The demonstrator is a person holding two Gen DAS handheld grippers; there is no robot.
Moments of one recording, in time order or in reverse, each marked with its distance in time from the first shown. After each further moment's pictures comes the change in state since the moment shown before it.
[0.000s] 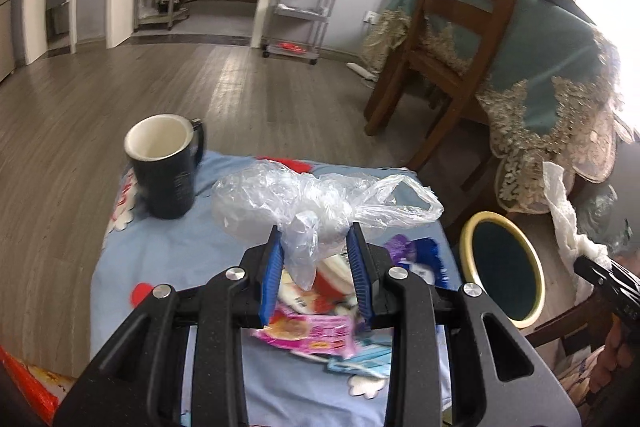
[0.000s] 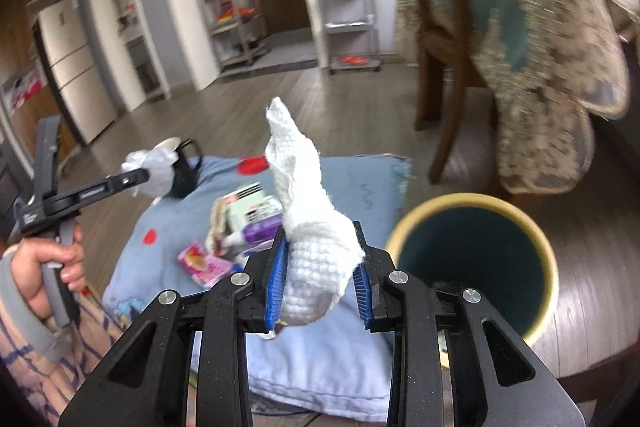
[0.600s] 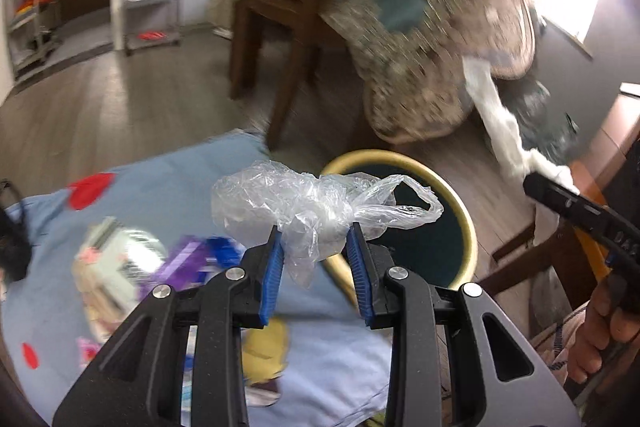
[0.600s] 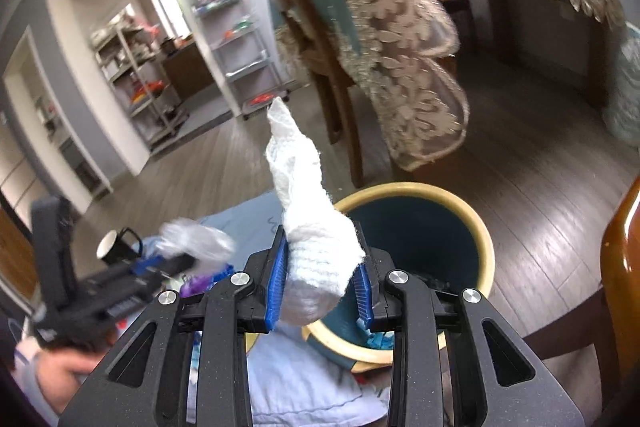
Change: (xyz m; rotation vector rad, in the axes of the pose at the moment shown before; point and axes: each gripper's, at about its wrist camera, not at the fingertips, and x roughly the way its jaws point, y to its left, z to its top) left arm 0.084 -0.196 -0.024 0.317 0.174 -0.290; right arm -0.031 -0.102 -0.016 0.363 -0.125 -0.166
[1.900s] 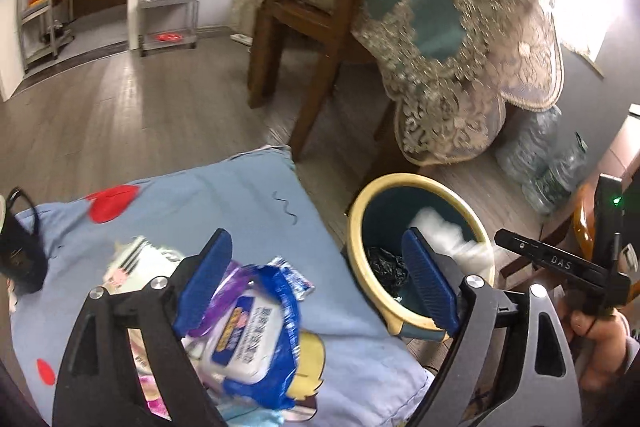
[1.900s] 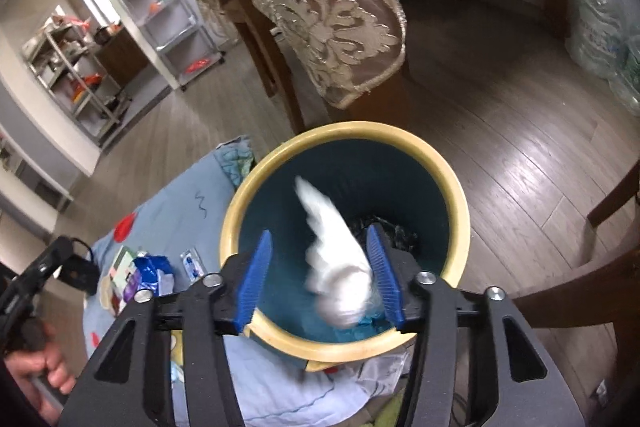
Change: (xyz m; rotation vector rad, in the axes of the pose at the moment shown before) left arm -0.020 0.049 0.019 -0.056 -0.046 0.042; right arm 0.061 -0.046 -0.013 0.158 0.178 -0.163
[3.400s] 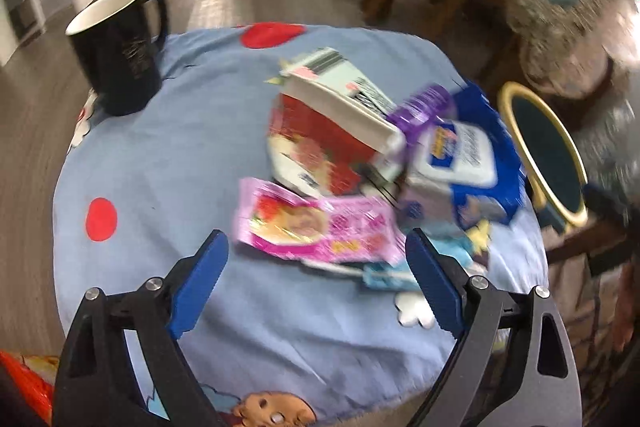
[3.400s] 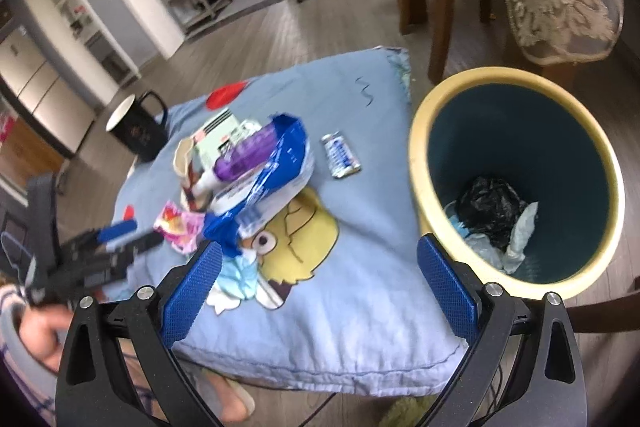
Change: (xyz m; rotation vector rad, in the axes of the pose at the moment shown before) left arm -0.026 0.132 -0.137 -0.204 0.217 0.260; right arm 0.028 0.140 -0.090 -0.388 0.221 0.229
